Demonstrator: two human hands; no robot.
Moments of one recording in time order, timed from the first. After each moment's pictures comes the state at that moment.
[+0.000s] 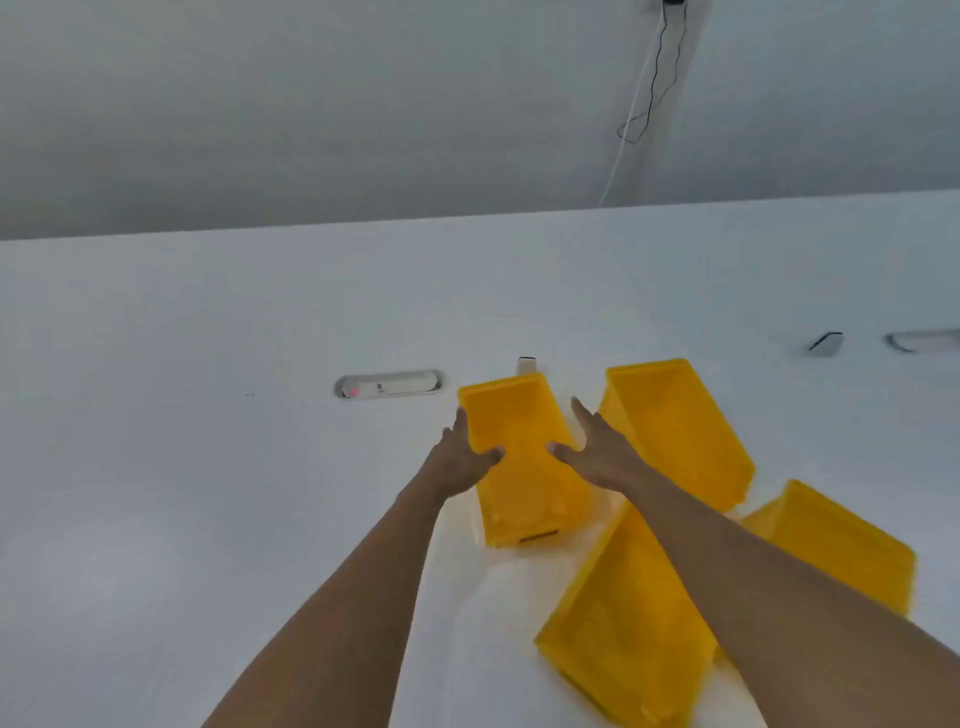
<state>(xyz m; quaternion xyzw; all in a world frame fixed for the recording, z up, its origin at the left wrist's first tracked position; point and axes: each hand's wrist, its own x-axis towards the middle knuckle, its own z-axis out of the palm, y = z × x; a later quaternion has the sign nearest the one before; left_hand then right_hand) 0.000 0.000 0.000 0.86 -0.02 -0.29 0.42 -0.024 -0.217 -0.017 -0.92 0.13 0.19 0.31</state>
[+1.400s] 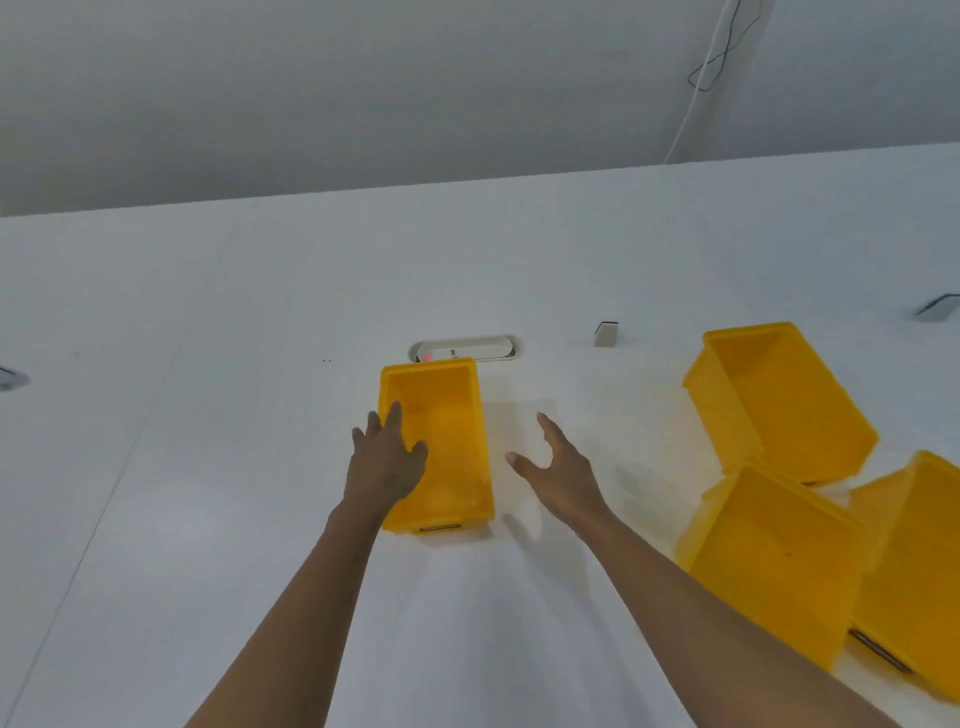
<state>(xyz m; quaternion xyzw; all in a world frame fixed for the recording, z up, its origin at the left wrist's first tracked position) -0.008 0.197 -0.017 0.95 0.08 -0.18 0.24 -0.052 -0.022 -0.056 -0.84 0.16 0.13 0.50</state>
